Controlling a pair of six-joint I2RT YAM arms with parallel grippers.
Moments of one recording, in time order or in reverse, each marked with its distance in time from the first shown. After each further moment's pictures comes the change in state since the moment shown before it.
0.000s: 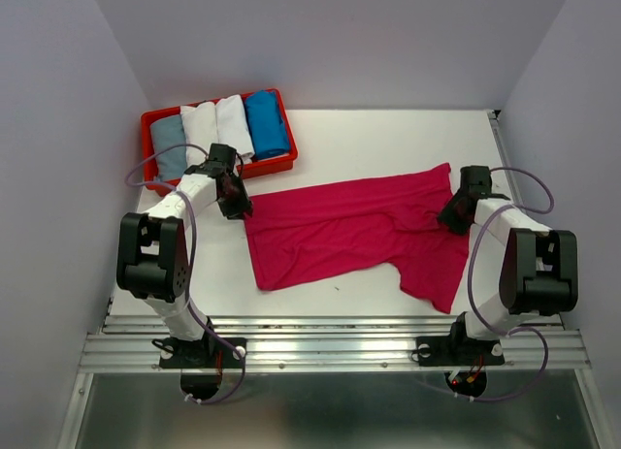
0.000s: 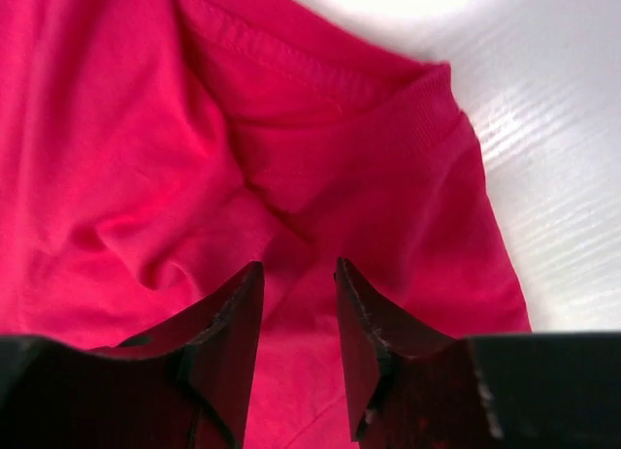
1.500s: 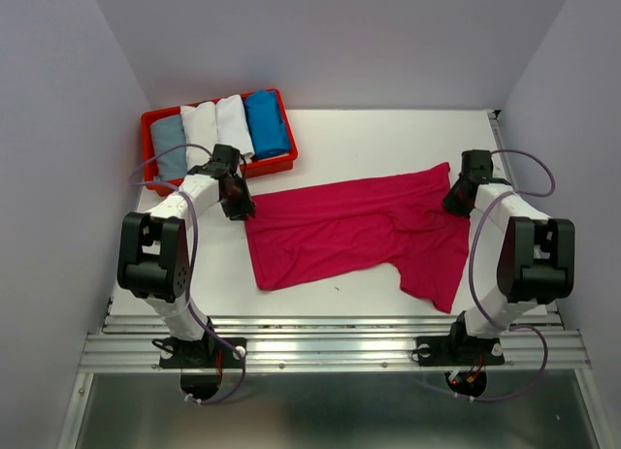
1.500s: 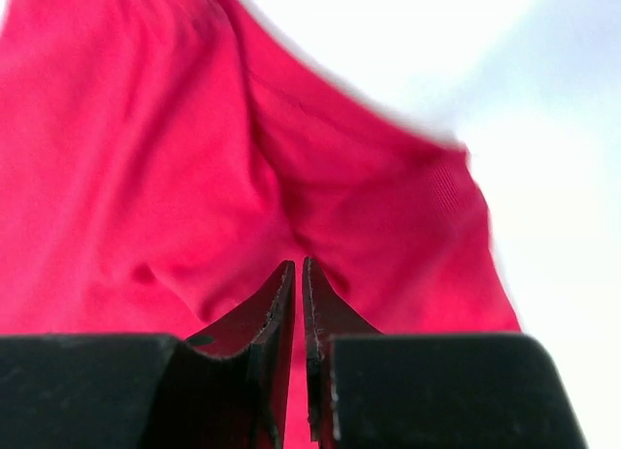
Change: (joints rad) left arm -0.017 0.000 -0.008 -0.001 0.010 0.006; right arm -0.001 0.046 0.105 -0.036 0.020 -0.052
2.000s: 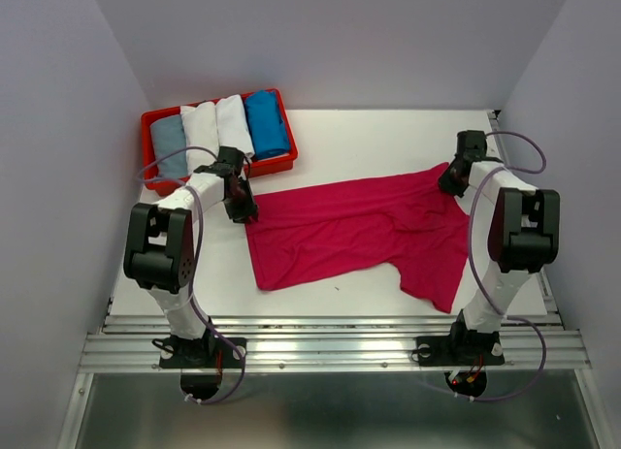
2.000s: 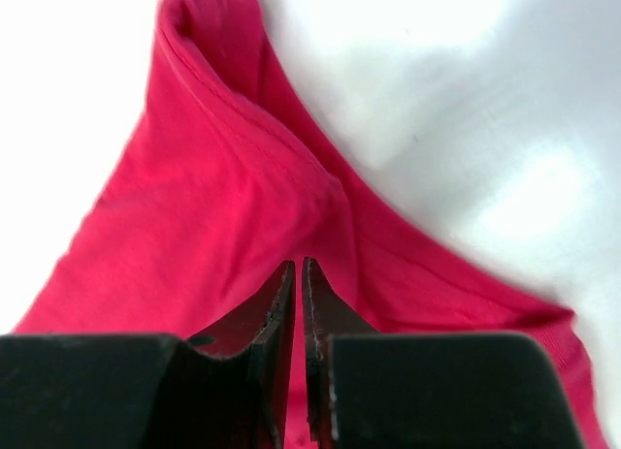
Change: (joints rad) left arm -0.016 0.064 0.011 0.006 0.006 0.009; right arm 0.000 0.257 0.270 0.023 -0.014 0.024
